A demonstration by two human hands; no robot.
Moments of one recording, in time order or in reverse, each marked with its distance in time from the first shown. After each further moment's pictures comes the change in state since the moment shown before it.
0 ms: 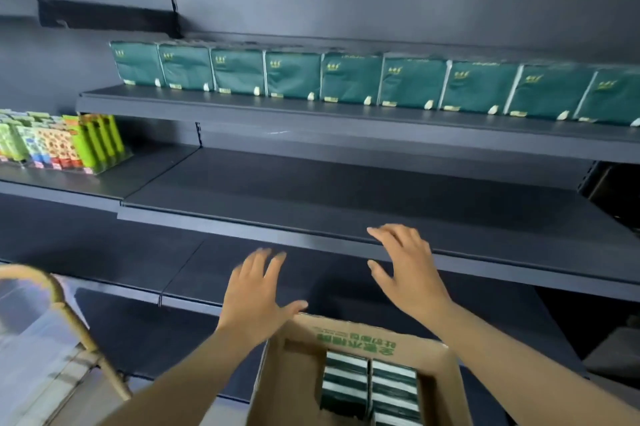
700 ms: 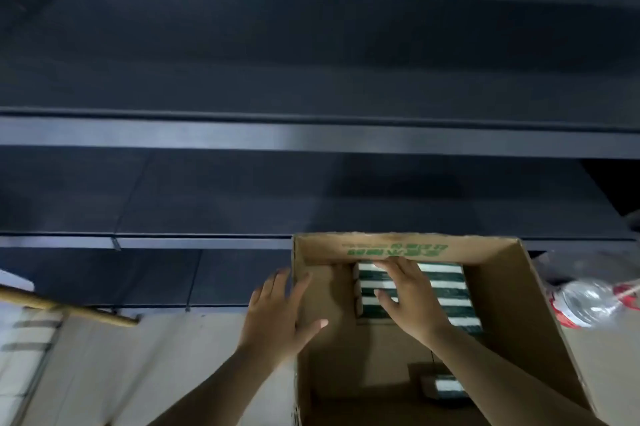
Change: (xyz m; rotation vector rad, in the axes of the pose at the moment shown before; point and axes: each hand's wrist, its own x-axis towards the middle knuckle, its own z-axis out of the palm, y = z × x) left_hand -0.023 -0.110 0.234 -0.067 -0.496 0.129; right_hand -0.120 0.010 0.287 0.109 -0.427 0.393
